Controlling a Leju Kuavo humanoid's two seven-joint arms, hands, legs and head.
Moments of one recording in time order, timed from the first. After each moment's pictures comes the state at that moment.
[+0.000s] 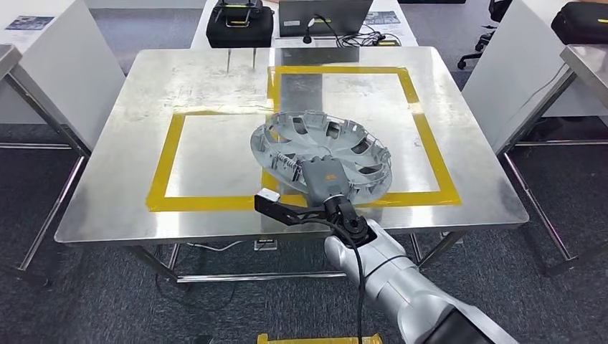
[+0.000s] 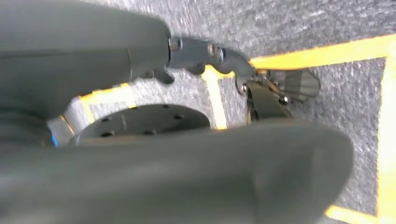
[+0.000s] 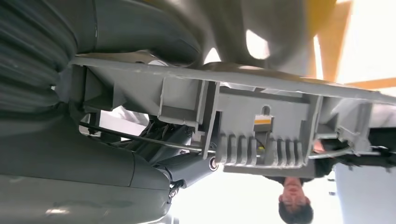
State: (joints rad) left arm -0.16 0.01 -1.06 -0.20 0.94 0.07 0.00; right arm -0.97 0.23 1.04 -0.56 0.93 -0.31 0.15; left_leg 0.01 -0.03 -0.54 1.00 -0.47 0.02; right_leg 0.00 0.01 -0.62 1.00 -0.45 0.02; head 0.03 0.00
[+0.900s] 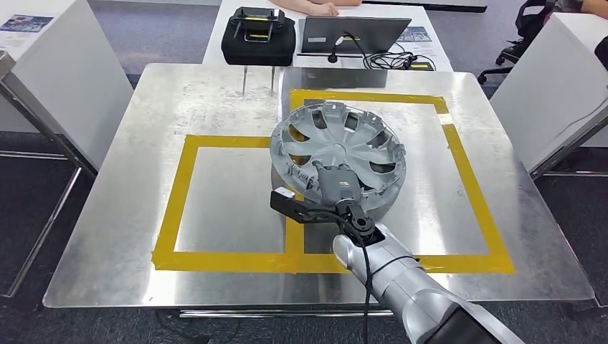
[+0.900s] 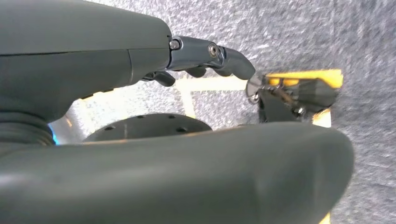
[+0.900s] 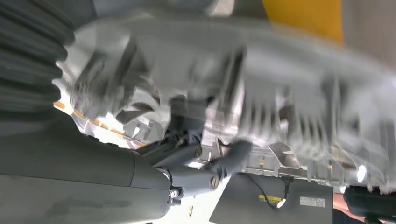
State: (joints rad) left arm -0.17 0.02 -1.06 -0.21 0.95 0.09 0.03; right arm -0.96 0.20 1.02 -0.54 0.86 -0.23 0.22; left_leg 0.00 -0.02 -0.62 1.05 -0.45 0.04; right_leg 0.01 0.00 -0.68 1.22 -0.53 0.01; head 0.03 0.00
